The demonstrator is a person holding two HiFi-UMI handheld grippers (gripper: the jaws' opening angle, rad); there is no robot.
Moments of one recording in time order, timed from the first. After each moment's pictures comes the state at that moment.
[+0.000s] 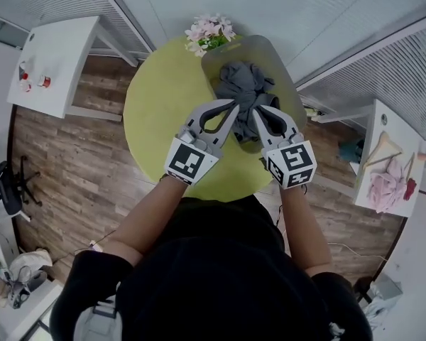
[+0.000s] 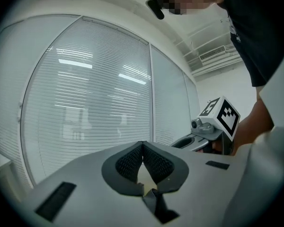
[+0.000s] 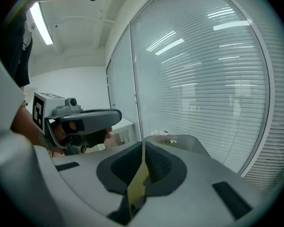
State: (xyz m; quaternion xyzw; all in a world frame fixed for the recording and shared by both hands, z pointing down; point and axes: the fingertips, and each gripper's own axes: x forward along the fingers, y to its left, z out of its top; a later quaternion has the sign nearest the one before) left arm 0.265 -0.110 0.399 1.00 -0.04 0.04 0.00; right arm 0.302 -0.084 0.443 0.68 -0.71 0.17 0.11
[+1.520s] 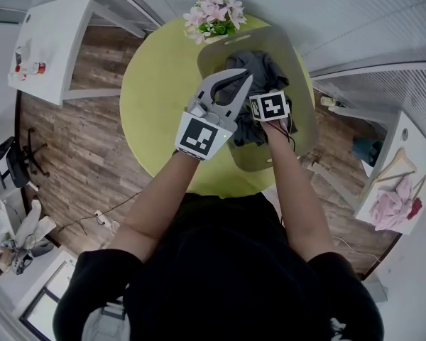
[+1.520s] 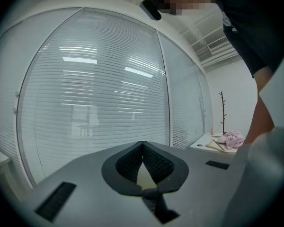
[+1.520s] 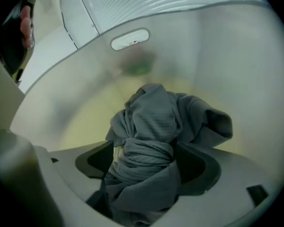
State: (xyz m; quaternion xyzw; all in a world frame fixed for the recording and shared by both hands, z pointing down) left arm 0.366 -0.194 0.470 0.99 -0.09 0.06 0.00; right arm 0.381 -0.157 0.735 0.59 -0.60 0.48 0.27
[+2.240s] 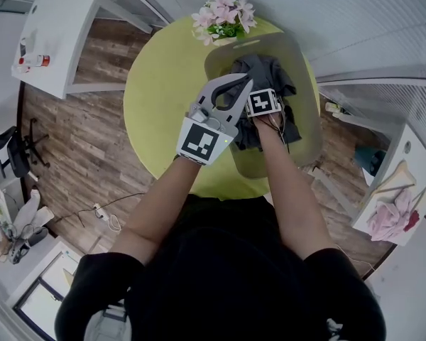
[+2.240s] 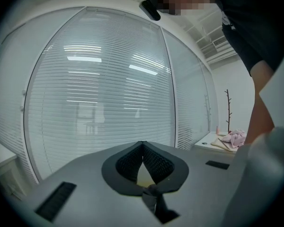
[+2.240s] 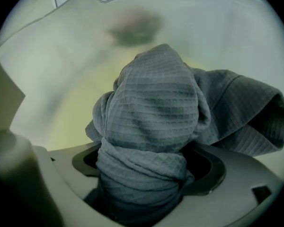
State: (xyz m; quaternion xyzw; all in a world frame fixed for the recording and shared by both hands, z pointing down) left arm 0.359 -0.210 0.480 0.99 -0.12 0.07 0.02; right arm 0.368 -0.164 0.804 0.55 -0.56 0.51 0.34
